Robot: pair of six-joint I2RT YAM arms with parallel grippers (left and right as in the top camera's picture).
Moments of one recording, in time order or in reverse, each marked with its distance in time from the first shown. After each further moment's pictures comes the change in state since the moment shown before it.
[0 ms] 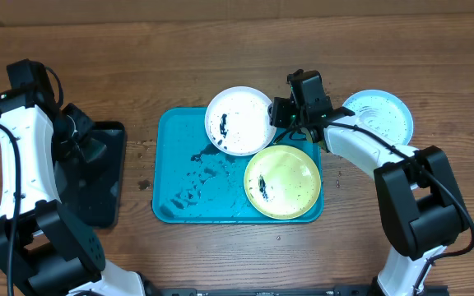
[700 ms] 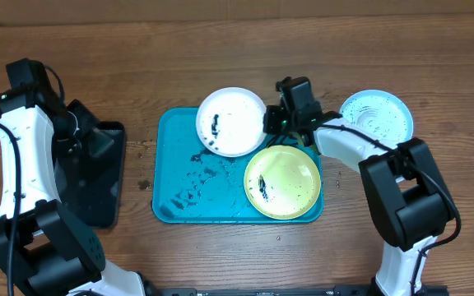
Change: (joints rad) left arm -0.002 0.000 -0.003 0.038 0.129 0.092; right arm 0.049 0.069 0.000 0.061 -0.092 0.001
